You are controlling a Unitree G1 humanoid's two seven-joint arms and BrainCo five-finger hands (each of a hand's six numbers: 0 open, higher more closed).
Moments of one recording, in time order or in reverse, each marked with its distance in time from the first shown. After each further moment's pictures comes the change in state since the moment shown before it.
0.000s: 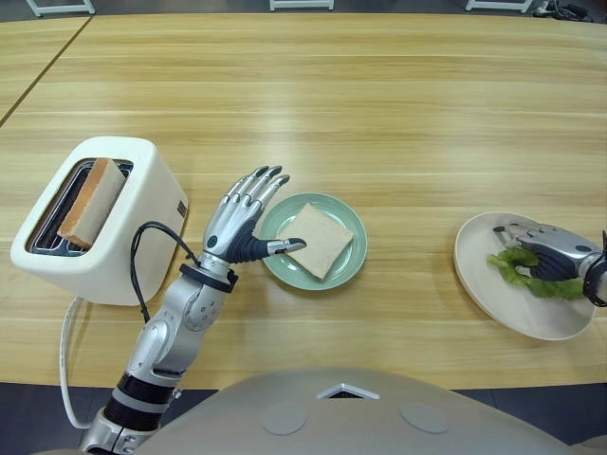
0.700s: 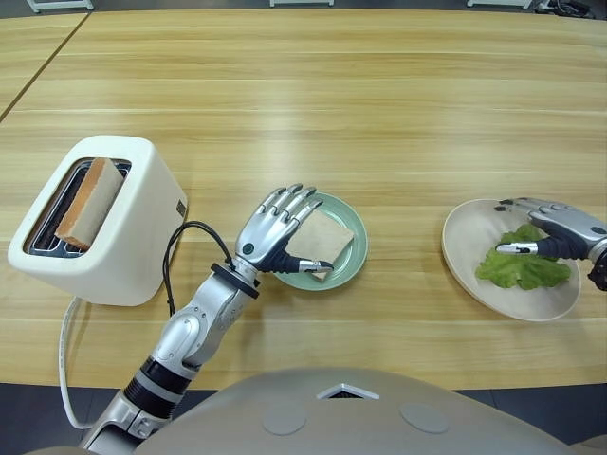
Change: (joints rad) left arm -0.080 0.000 -0.191 0.099 0.264 0.034 0.036; right arm 0.002 0.058 -0.188 -0.010 0.059 -0.075 0.081
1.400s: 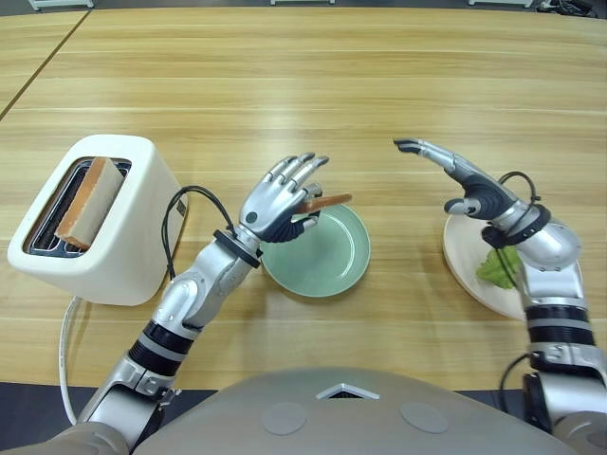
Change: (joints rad) left arm -0.189 -0.010 0.020 0.100 -0.062 -0.109 -0.023; right arm -0.138 0.449 -0.069 -0.390 0.578 -0.027 0.470
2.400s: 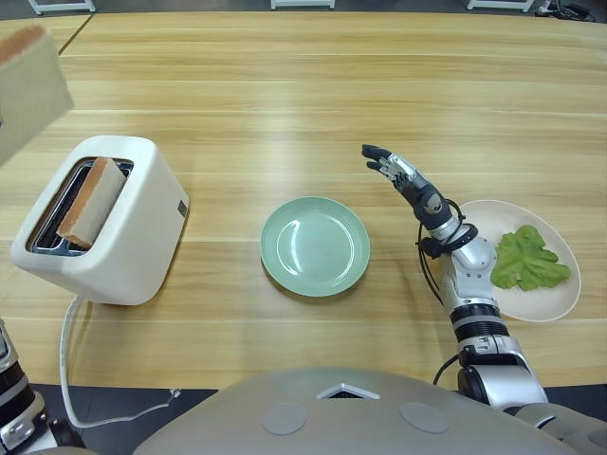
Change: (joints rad) left arm 0.106 0.261 1.068 -0.307 -0.868 0.037 -0.224; right arm -0.096 0.363 0.140 0.248 0.328 0.003 0.104
